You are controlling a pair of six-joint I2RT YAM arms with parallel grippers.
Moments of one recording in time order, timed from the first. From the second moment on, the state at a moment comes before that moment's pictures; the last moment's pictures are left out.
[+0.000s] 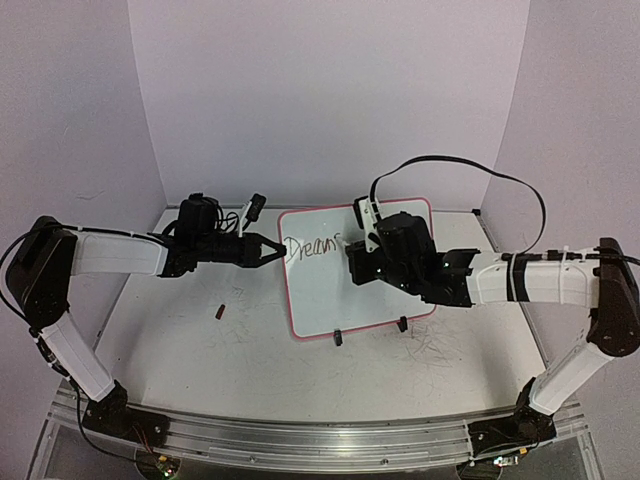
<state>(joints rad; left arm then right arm) -0.55 1.63 0.95 0.30 0.68 -0.36 0.93 1.57 1.06 0.07 0.37 0.26</state>
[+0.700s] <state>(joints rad) -0.55 1.63 0.95 0.29 0.67 -0.36 0.93 1.56 1.02 0.07 0.39 0.30</state>
